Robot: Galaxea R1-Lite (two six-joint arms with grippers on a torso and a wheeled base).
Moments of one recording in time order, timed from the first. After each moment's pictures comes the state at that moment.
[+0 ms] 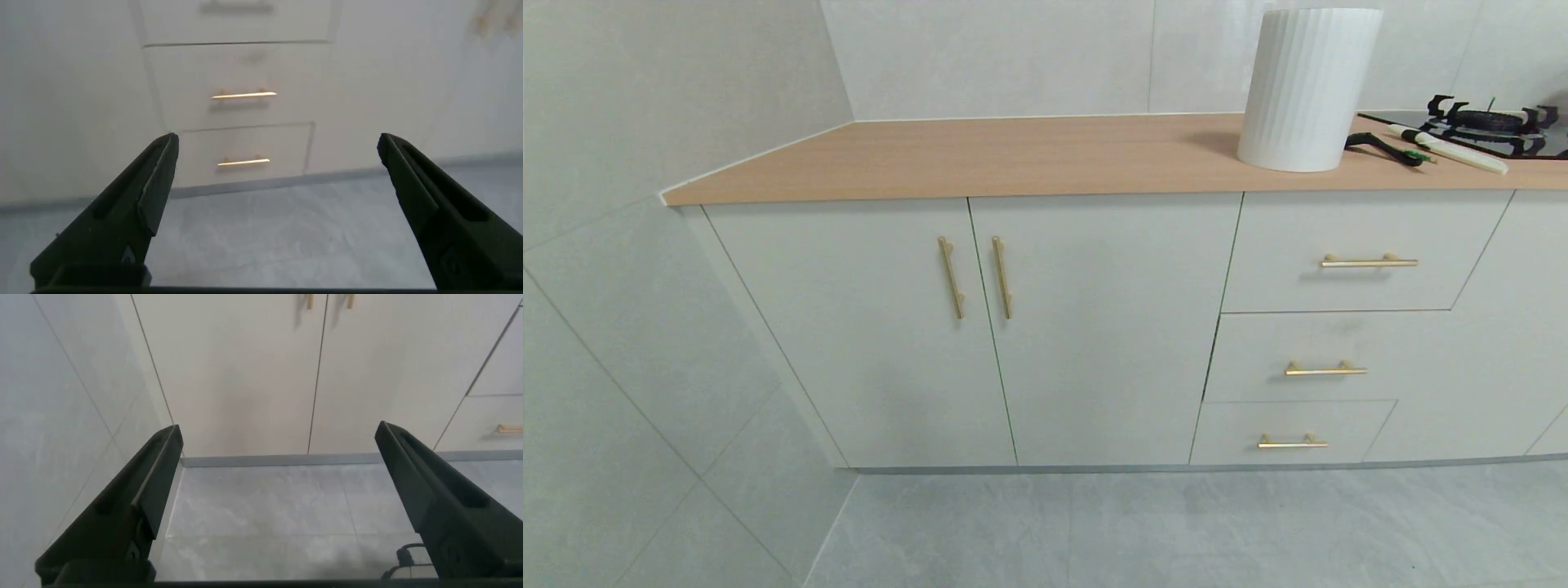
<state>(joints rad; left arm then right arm) 0.00 0.00 0.00 0.00 -0.02 0.01 0.00 0.00 0.00 -0.07 -0.15 -0.11</state>
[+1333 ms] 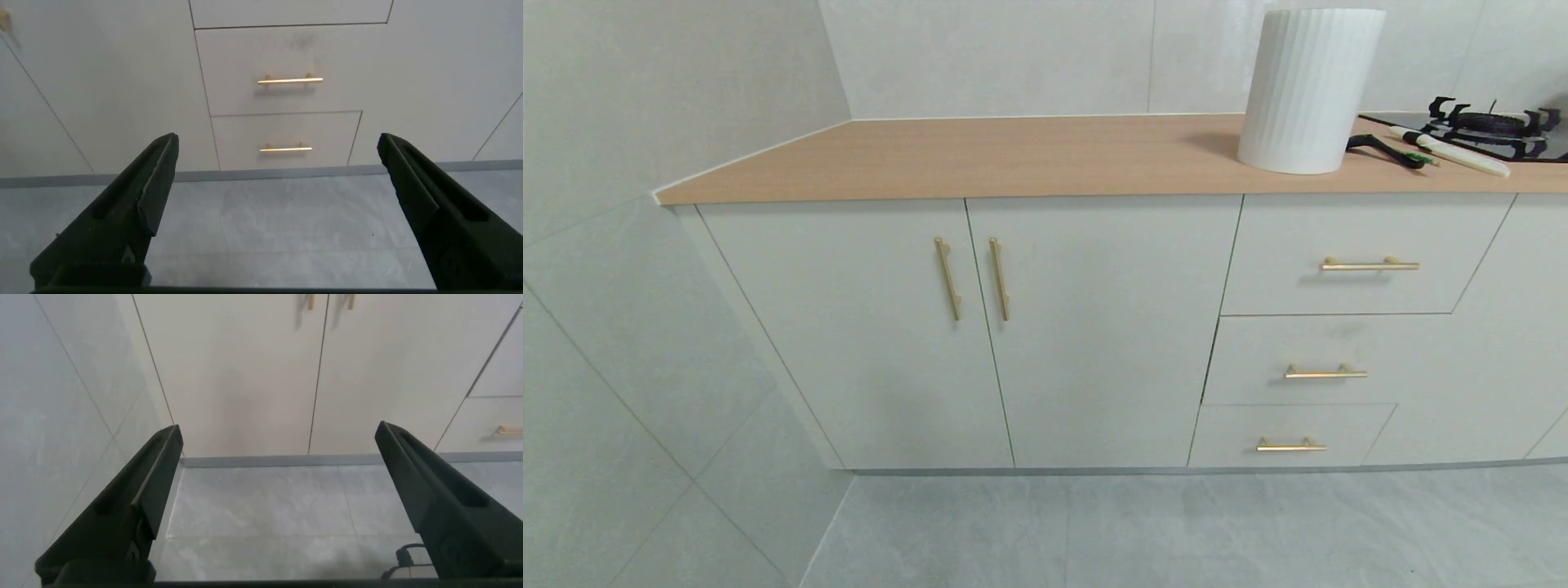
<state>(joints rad) 0.00 0.00 0.00 0.00 -0.02 0.01 0.00 0.00 0.00 0.00 -0.05 0.01</state>
